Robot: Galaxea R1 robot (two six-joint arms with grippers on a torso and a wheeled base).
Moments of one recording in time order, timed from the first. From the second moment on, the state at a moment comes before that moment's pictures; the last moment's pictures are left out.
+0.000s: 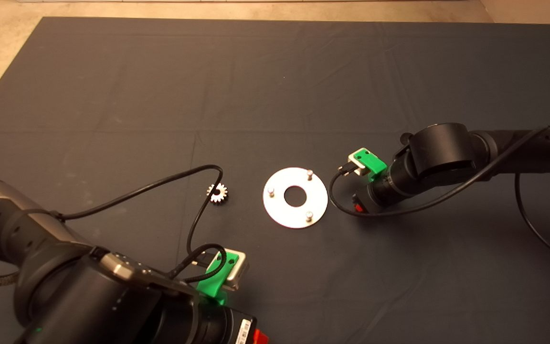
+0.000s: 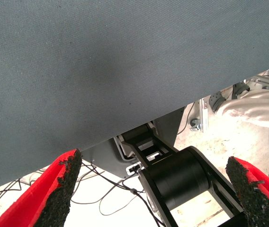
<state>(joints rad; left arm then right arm) -0.11 2.50 -0.34 0.62 1.53 -1.78 0.21 2.48 -0.93 -0.59 -1.53 1.08</state>
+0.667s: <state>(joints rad) -0.11 2.50 -0.34 0.62 1.53 -1.78 0.24 2.47 -0.82 -0.60 -1.53 1.08</state>
